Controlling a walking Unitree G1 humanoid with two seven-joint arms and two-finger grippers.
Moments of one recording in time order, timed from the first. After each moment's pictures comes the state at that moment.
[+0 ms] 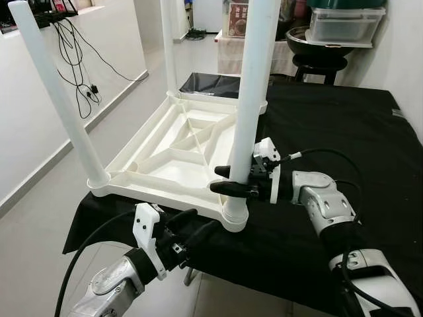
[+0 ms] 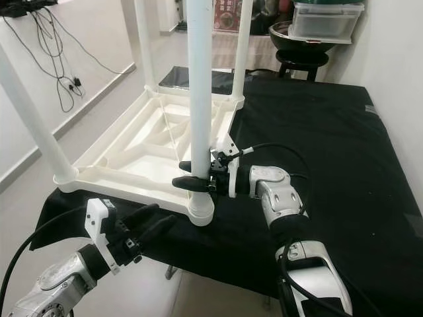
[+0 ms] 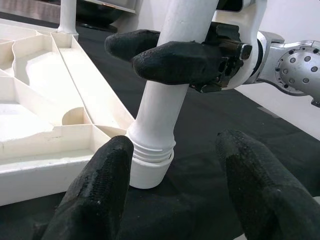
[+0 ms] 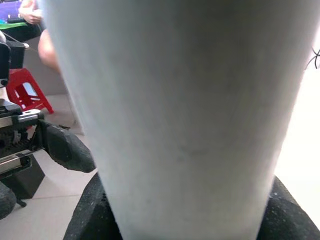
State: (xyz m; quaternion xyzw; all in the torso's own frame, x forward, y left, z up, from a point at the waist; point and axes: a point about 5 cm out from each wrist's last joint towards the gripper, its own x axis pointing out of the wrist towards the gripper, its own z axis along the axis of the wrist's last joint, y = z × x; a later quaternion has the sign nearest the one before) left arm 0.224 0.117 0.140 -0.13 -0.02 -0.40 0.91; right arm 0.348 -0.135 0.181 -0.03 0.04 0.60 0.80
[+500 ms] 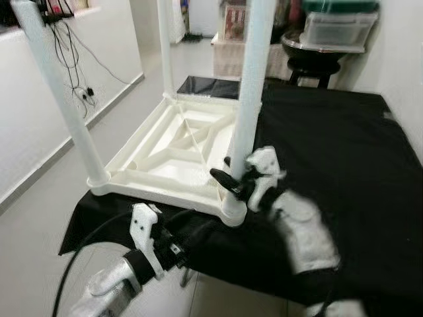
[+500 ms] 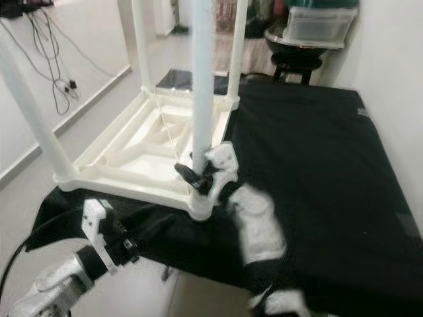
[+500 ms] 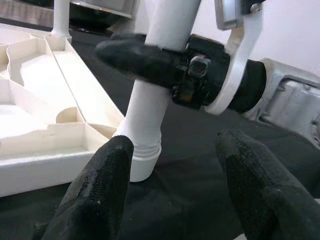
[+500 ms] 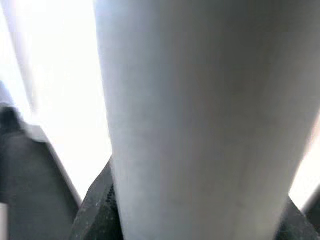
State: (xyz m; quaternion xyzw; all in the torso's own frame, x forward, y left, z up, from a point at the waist) left arm 0.224 0.119 0.142 -0.13 -0.03 -0.39 0.91; right arm 0.320 -0.101 0.160 -0.06 -0.02 0.27 0.96
